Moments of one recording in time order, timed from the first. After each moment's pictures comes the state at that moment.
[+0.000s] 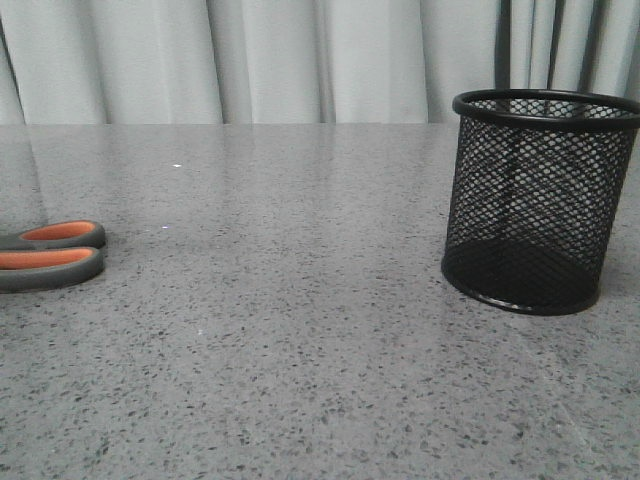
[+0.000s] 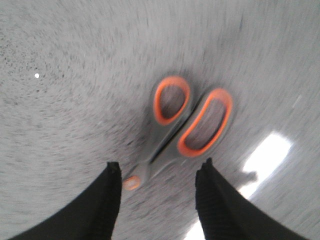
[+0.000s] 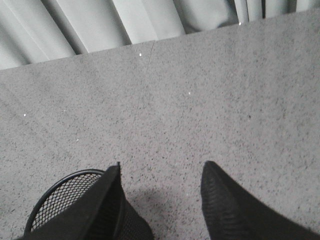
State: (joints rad) left arm -0.35 1.18 -1.08 -0.02 1.09 0.68; right arm 0.19 0.66 -0.65 0.07 0.43 0.20
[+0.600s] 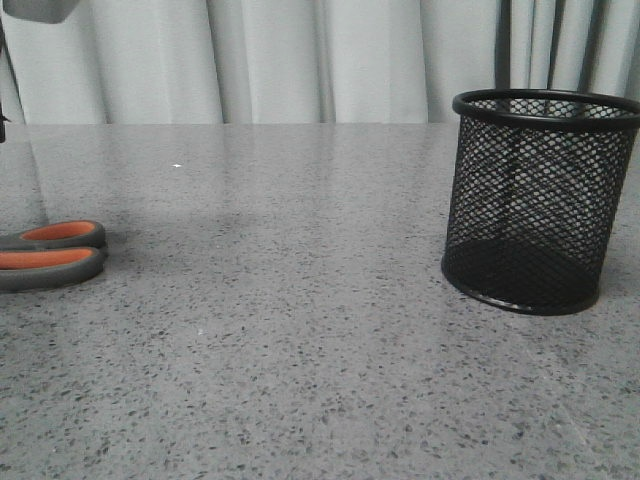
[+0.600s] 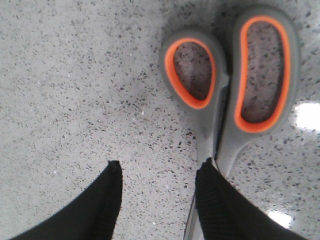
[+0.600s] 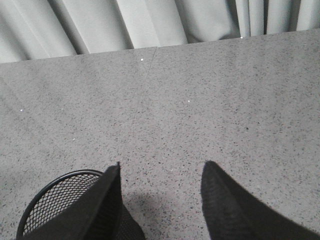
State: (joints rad) left arm -0.51 1.39 -1.13 0.29 1.06 0.89; right arm 0.21 0.66 -0.65 0.02 0.41 0.18
